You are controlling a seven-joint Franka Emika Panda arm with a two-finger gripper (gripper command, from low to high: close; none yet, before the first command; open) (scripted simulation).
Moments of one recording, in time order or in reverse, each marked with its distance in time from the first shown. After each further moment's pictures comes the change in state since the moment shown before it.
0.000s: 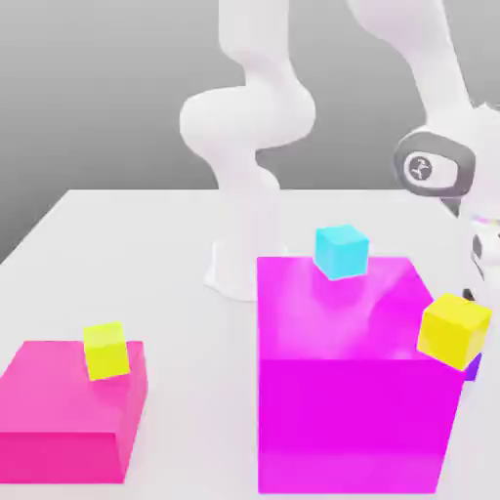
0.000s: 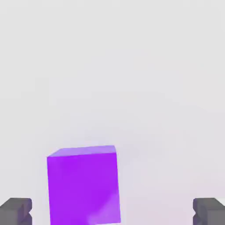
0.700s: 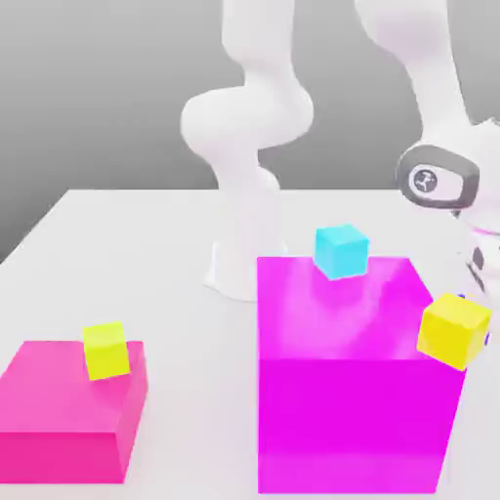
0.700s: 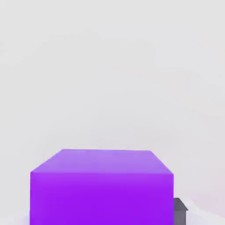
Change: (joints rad) arm 0.019 -0.146 -0.023 0.022 0.068 -0.190 -0.023
